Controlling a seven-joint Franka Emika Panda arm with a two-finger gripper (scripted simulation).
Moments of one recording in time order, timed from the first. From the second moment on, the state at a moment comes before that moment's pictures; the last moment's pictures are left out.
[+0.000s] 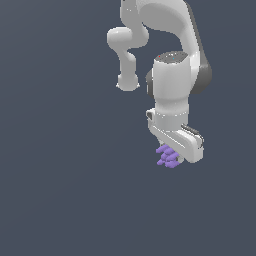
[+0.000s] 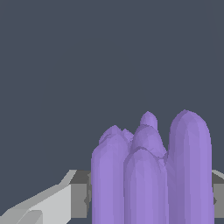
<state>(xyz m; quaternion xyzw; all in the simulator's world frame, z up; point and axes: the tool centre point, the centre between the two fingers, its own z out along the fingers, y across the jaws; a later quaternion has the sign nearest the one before) 0.094 0.144 0.215 -0.84 0.51 -0.10 0.16</state>
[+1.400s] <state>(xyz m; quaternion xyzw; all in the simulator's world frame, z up) 0.105 0.224 0.489 -0.85 0.29 -0.22 0.38</state>
